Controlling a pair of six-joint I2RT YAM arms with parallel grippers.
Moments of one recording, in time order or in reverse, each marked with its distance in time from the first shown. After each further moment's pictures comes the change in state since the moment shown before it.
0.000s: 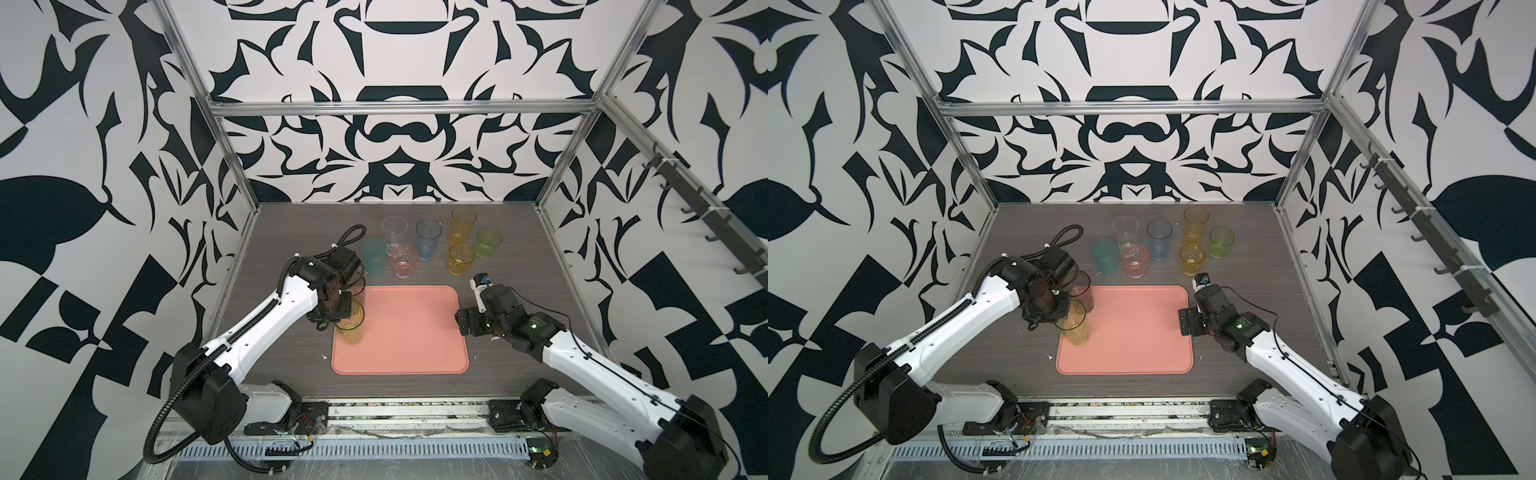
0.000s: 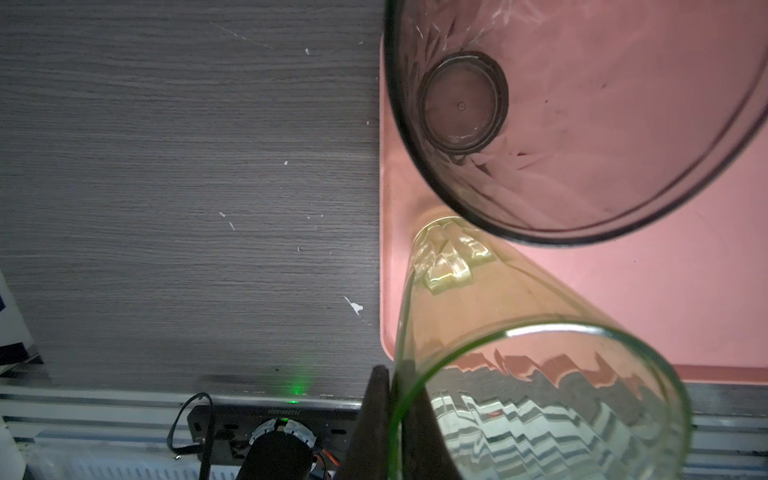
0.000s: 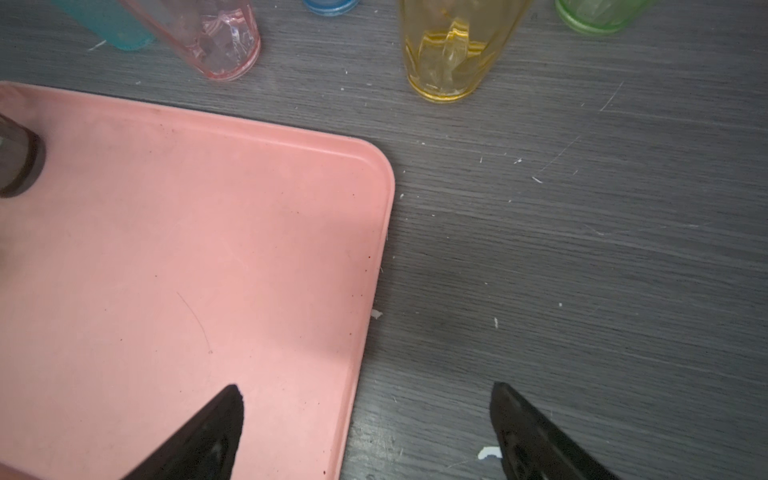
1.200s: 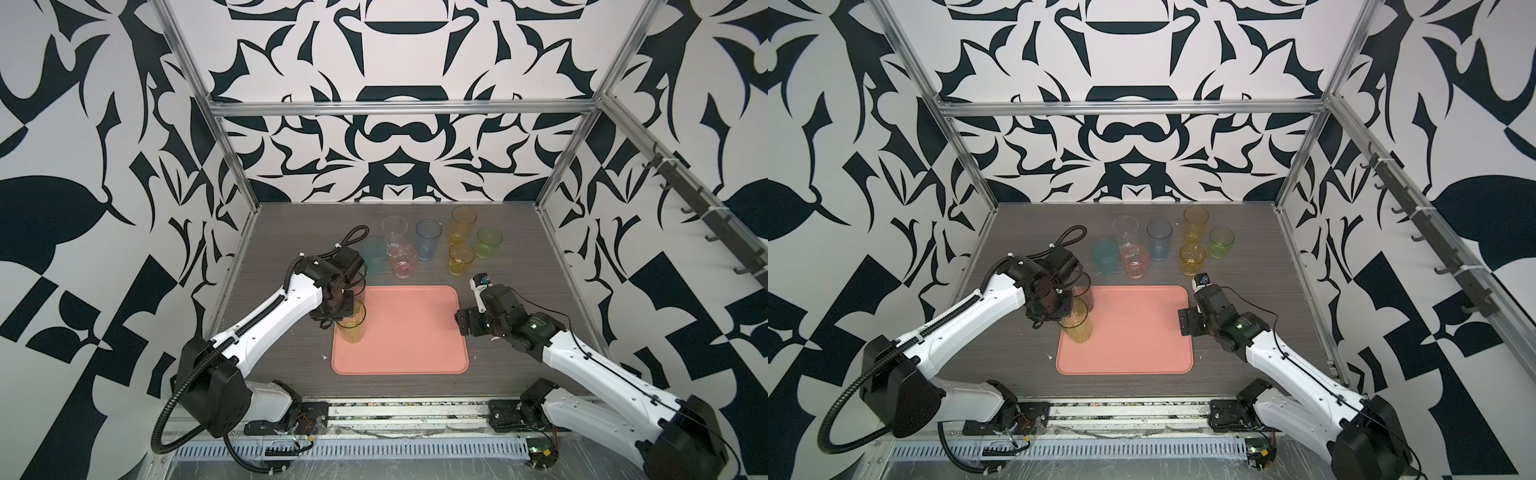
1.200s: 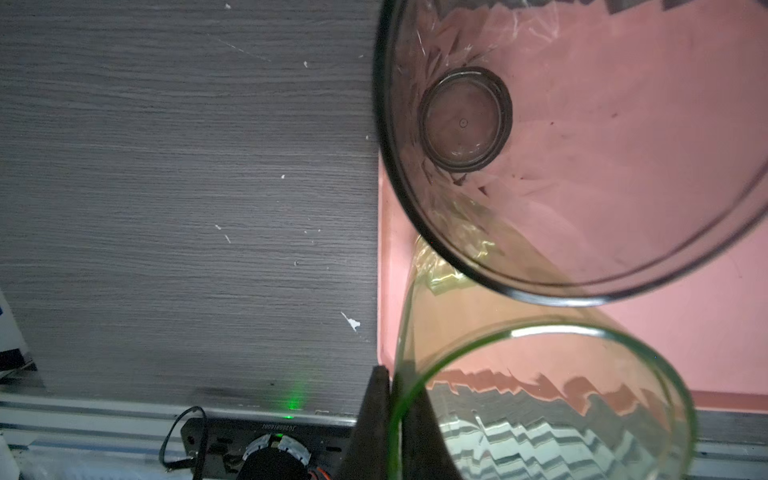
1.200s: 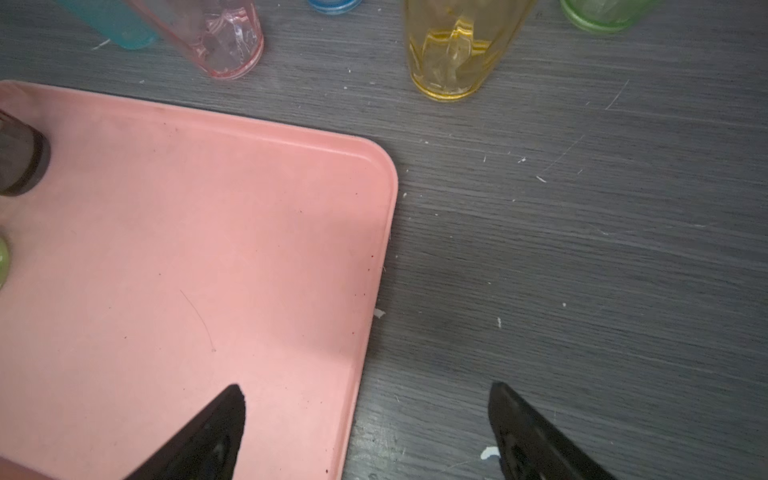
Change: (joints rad) left arm -0.003 0.034 -0.010 0.040 -0.015 -0.011; right arm 0.000 0.000 0.000 0.000 -0.008 0.000
